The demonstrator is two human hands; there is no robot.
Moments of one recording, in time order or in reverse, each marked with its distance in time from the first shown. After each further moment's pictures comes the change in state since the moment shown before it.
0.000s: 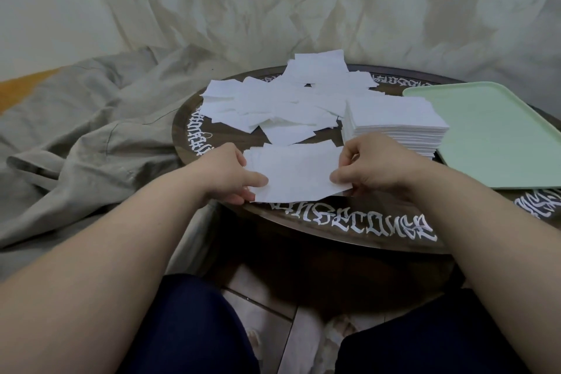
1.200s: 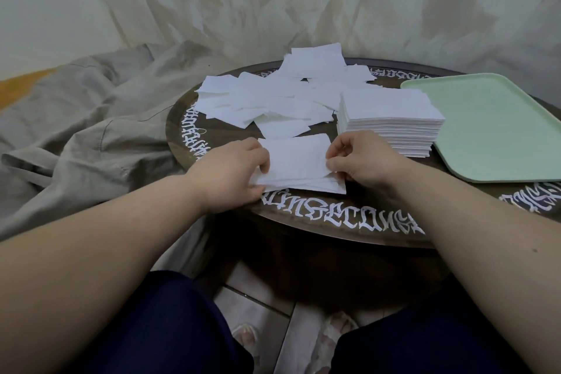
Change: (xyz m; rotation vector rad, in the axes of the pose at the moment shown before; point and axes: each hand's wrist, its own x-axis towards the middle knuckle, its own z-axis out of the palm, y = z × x) left_hand 0.004 -0.011 0.015 0.925 0.175 0.743; right_hand 0.029 0.031 0.008 0.025 0.097 -0.098
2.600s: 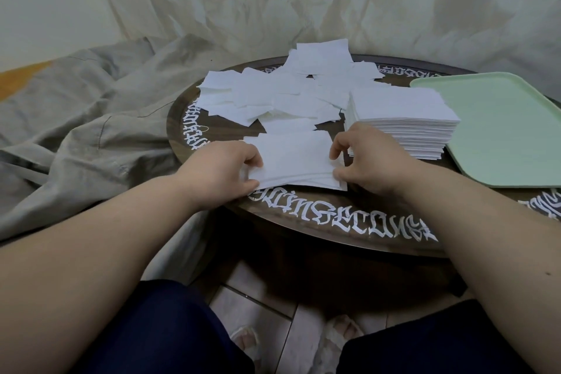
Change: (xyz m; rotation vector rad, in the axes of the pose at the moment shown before) left_hand -0.002 -0.018 0.000 -0.121 0.013 -0.134; right_hand 0.007 -0.006 -0.003 -0.621 -0.009 -0.245
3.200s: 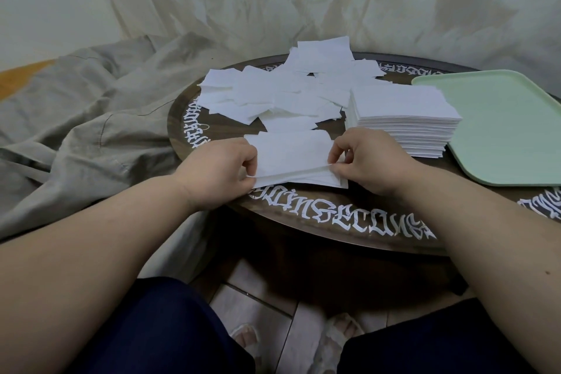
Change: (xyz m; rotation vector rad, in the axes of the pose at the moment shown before) left_hand -0.003 0.000 0.000 -0.021 0.030 0.064; right_hand -0.003 0.000 0.003 0.057 0.036 -0.070
